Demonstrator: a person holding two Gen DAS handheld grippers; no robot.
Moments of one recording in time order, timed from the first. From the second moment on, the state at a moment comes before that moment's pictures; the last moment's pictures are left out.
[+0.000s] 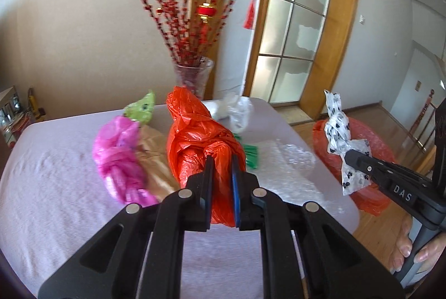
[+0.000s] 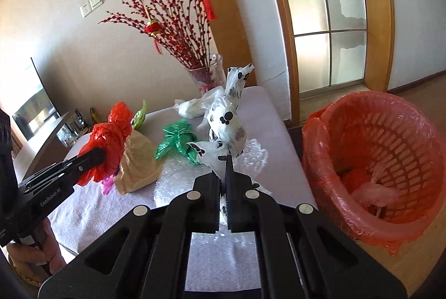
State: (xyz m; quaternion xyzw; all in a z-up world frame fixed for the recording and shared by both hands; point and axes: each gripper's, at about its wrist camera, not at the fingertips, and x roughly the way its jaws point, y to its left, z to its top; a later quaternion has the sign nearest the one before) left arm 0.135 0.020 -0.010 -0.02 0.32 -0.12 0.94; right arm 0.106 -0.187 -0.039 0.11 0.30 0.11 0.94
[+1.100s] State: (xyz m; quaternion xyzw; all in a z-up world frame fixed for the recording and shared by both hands) left arm 0.153 -0.174 -0.022 0.01 0.31 -0.33 0.89; right arm 0.075 -0.342 -0.038 0.20 0.25 -0.06 0.95
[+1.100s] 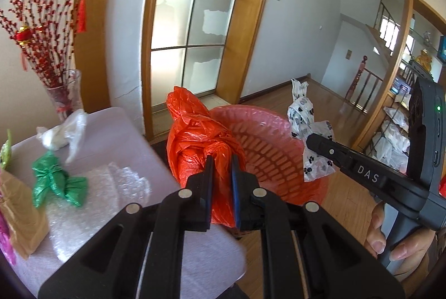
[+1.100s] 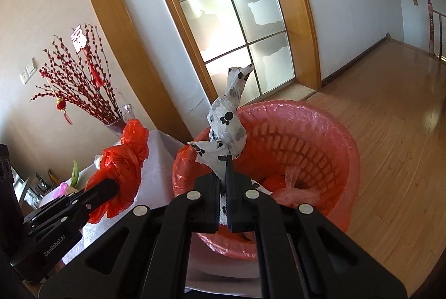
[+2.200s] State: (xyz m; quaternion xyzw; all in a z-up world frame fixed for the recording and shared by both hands) left arm 0.185 -0.172 -0.056 0.00 0.36 -0.28 0.89; right arm 0.090 -0.380 -0.060 0.22 0.27 -0.09 0.93
